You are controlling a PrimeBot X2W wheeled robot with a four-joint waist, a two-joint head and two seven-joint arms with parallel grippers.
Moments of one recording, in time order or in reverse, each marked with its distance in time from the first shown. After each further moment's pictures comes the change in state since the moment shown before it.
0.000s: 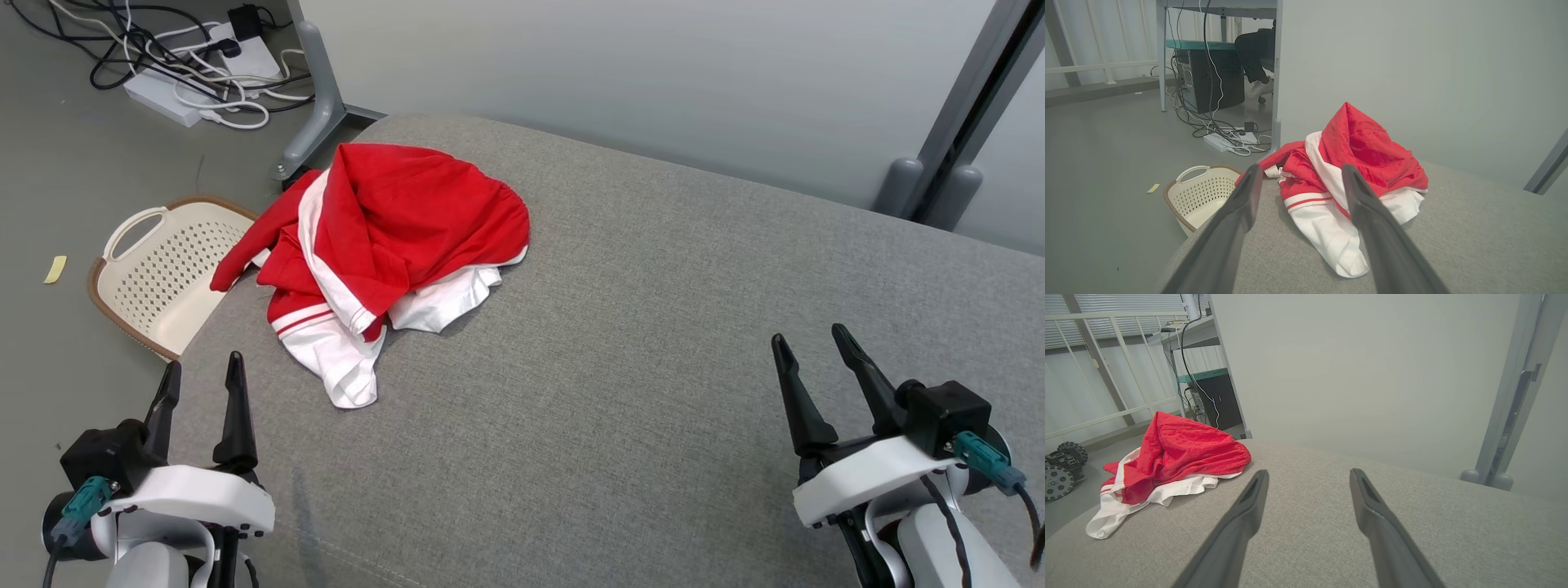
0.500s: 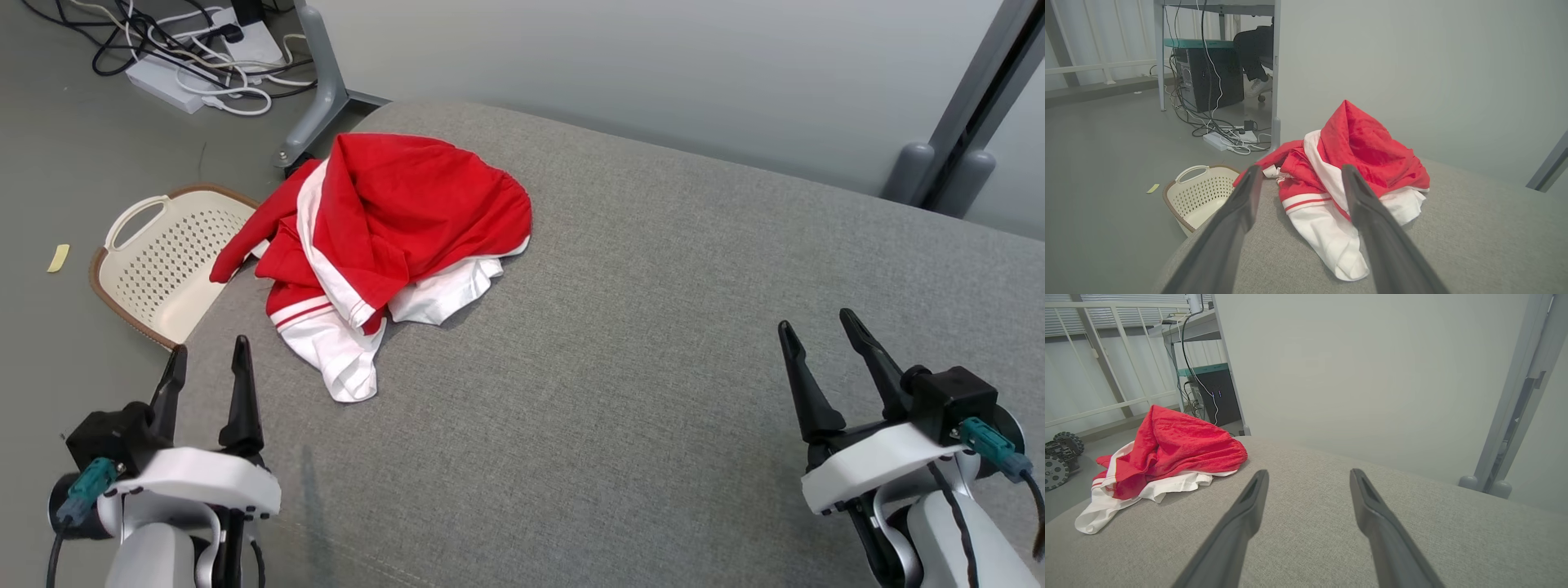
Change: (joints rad) left arm -0.016 -0.007 -0.002 0.013 0.009 0.000 0.000; right arm -0.018 -0.015 -0.004 -0.007 -0.030 0.000 0.007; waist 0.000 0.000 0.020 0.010
